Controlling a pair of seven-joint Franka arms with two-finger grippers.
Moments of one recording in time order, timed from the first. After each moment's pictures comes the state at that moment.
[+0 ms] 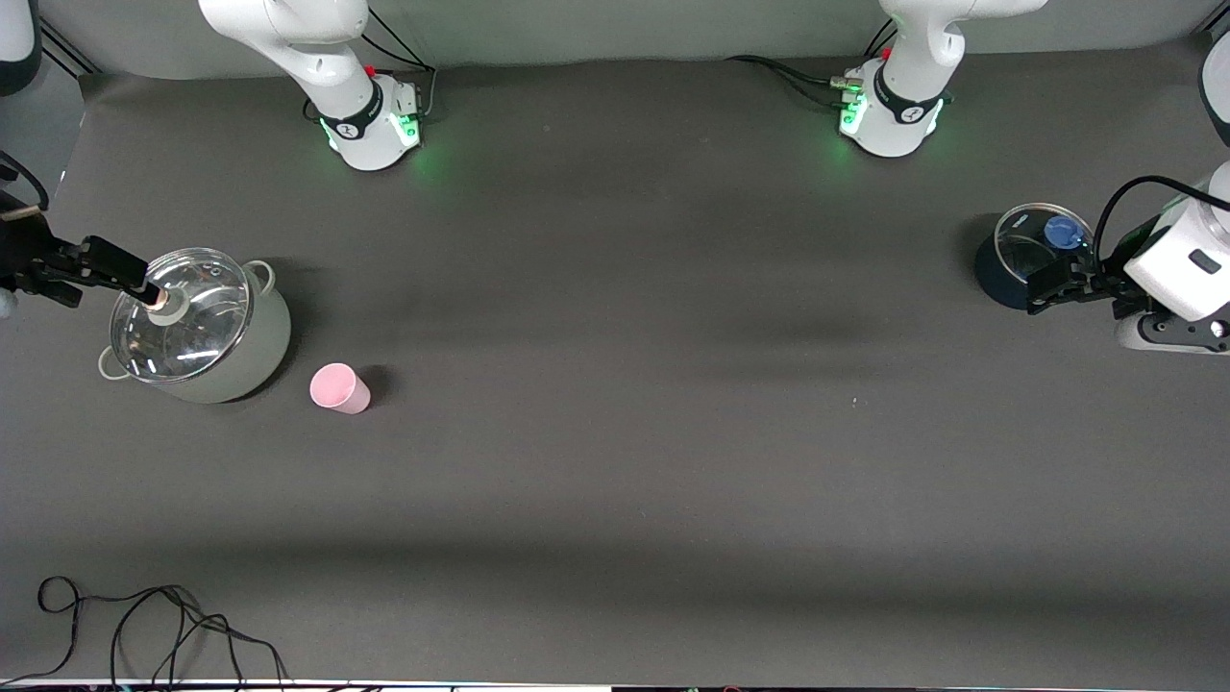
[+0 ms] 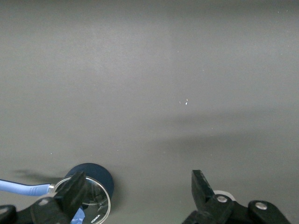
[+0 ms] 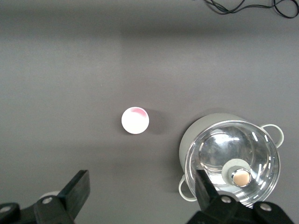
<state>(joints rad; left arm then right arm) -0.02 0.06 -0.02 -1.64 0.00 1.65 0.04 -0.07 -0.03 0.01 -1.67 0.04 1.67 -0.05</state>
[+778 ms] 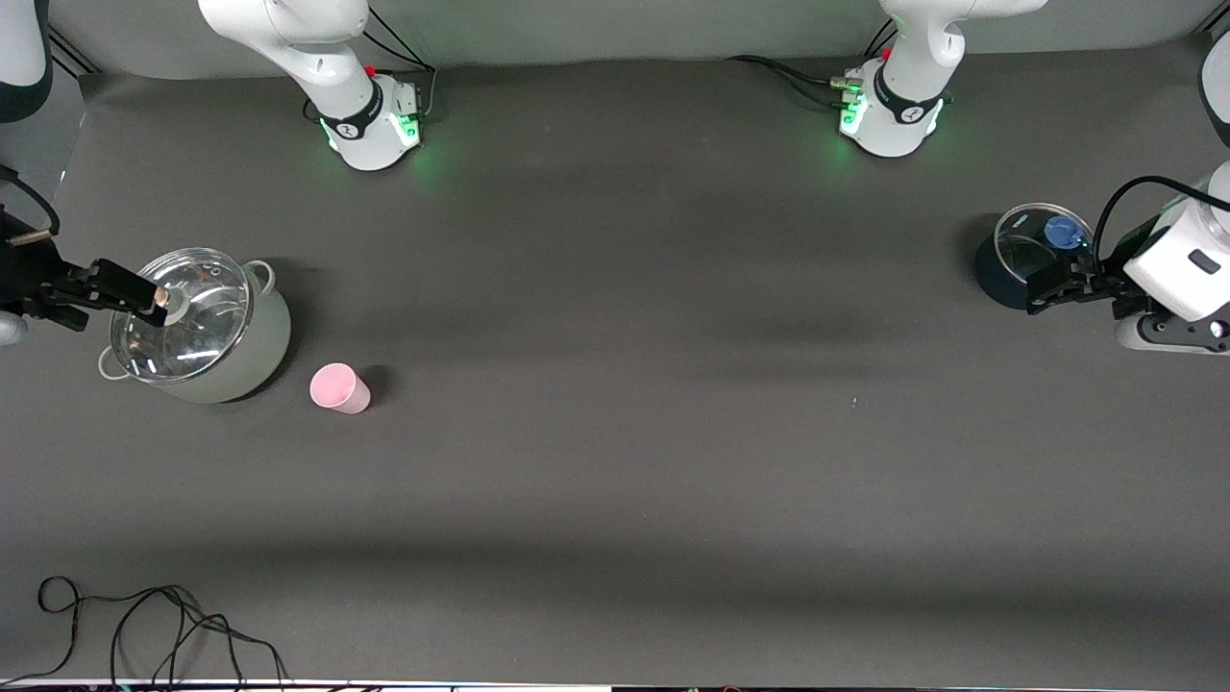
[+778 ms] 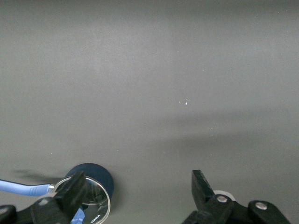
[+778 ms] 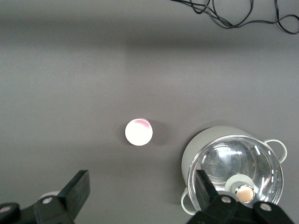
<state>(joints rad) -0.02 0.06 -0.02 -1.64 0.00 1.65 0.04 -0.05 0.04 0.00 -1.59 0.04 1.68 -0.05</state>
